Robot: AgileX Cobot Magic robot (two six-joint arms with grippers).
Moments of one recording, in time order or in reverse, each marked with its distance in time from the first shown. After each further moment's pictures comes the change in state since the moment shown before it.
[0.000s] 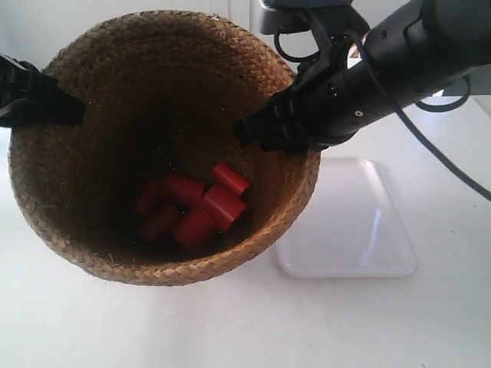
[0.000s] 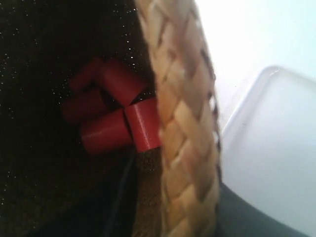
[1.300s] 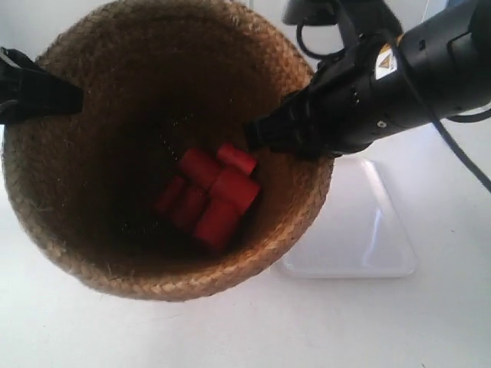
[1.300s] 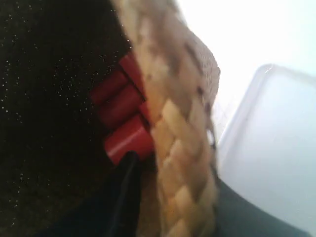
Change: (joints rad) left arm -0.076 -0.099 0.045 0.035 -0.089 -0.031; right arm 0.024 -0.115 0.085 -0.041 -0.051 0.103
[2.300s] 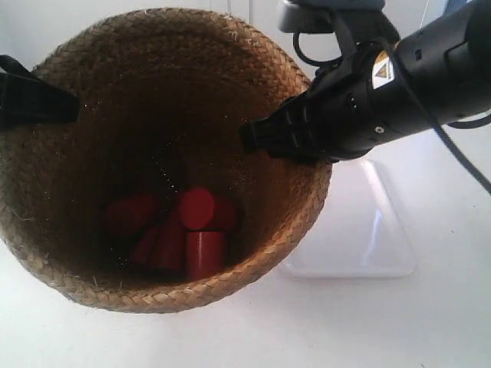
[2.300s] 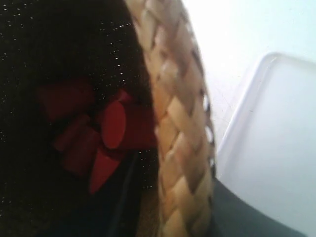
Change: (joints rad) left arm 0.010 -0.018 -0.009 0.001 0.085 -0.003; right arm 0.030 -0.001 0.010 -0.047 0.014 0.089
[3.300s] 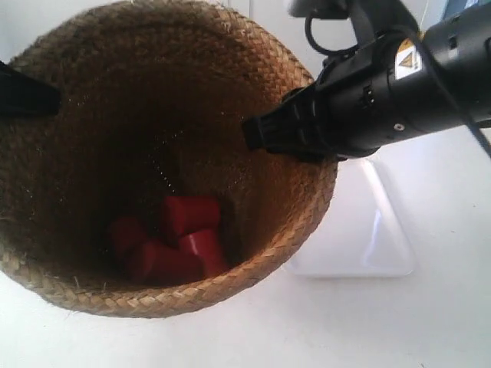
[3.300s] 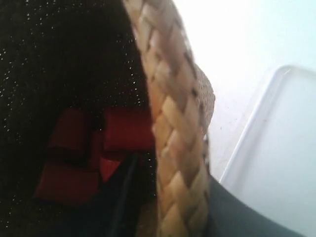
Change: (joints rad) left arm 0.018 -0.063 -0.001 0.020 0.028 -0.019; right arm 0.015 -0.068 0.016 0.056 -0.001 -0.046
